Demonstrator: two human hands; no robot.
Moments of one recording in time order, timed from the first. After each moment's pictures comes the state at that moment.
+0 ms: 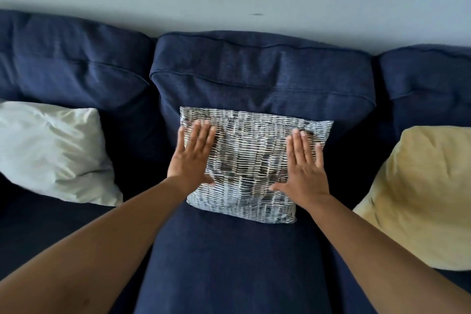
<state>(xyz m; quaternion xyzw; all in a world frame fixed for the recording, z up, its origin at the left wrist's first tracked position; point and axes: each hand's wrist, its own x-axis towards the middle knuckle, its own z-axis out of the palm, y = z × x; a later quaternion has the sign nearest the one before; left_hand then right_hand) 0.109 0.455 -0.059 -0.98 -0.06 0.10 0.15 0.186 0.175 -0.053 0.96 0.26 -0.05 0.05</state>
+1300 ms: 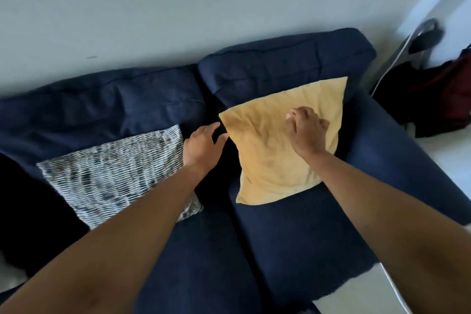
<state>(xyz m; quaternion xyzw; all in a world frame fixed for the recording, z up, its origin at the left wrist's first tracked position) 0.191 0.119 0.077 -0.95 0.00 0.03 -0.30 0.206 -0.149 0.082 0.98 -0.07 0.13 -0.15</state>
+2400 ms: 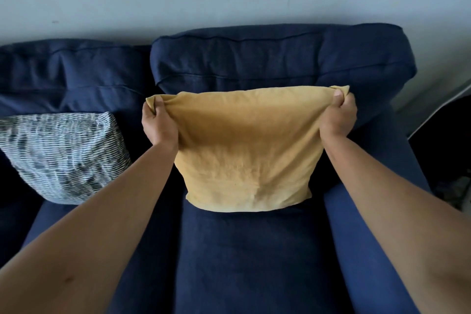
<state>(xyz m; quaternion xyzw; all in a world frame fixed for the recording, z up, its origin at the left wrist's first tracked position) 0.296 -0.045 0.052 -0.64 -0.44 -0.28 -0.57 0.394 -0.364 0.047 0.82 -0.24 0.10 -0.51</state>
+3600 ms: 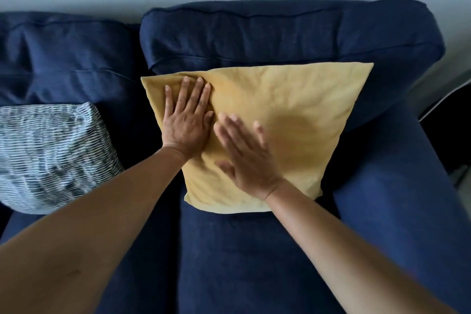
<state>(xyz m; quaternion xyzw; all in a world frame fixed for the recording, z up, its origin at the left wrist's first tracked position) 0.308 -0.030 -0.031 -0.99 0.00 -0.11 0.00 0.273 -0.225 -0.032 0.91 0.37 0.20 -0.06</state>
